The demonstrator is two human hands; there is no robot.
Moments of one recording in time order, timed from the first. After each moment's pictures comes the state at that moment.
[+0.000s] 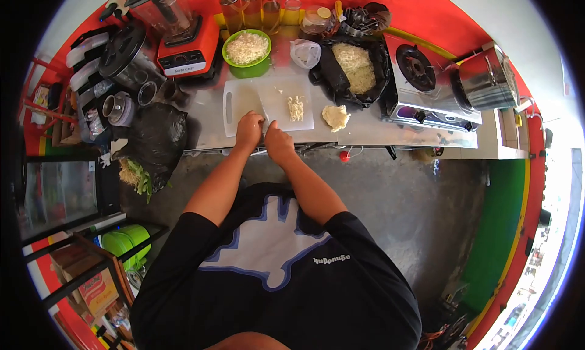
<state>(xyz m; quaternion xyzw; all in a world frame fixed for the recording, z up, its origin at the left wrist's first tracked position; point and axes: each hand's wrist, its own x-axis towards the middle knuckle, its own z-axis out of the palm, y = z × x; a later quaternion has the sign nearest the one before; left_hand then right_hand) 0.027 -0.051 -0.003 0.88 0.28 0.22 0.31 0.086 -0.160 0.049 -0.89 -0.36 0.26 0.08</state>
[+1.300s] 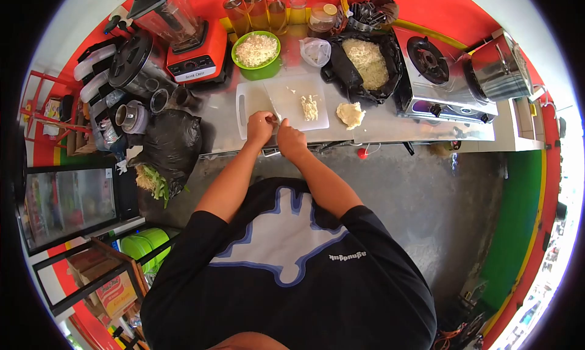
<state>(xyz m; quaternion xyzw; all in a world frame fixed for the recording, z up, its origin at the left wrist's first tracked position) 0.029 -0.034 0.000 0.82 0.37 0.14 0.41 0.091 -0.147 0.053 -0.88 -0.36 0.29 0.07</state>
